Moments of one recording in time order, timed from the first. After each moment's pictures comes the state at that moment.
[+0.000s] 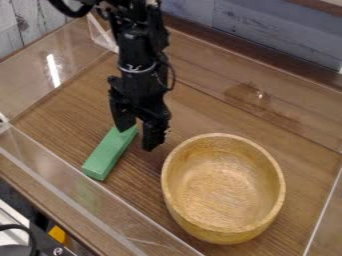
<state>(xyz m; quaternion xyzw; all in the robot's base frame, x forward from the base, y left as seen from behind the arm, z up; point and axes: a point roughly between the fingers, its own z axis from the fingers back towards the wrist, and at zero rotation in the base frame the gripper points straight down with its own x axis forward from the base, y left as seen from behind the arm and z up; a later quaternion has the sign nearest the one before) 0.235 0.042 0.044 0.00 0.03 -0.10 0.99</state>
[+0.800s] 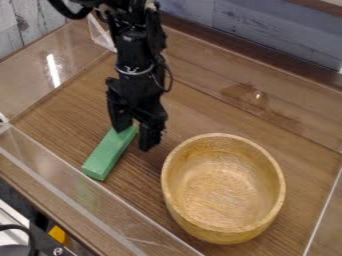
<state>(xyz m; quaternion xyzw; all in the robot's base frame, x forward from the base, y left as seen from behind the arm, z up) 0.231 0.069 0.038 0.01 0.04 -0.07 1.00</state>
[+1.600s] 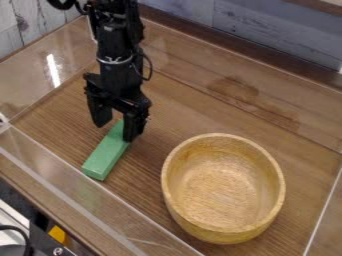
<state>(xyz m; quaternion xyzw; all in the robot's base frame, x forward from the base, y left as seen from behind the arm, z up) 0.230 0.085 0.038 0.01 0.06 0.00 1.00</state>
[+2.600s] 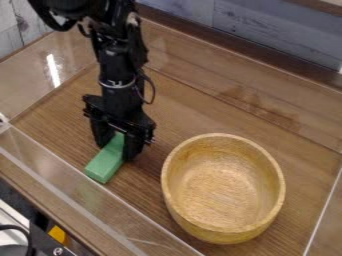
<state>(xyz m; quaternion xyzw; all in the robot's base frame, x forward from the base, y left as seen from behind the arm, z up) 0.216 0.061 0.024 0.01 0.06 0.02 1.00</state>
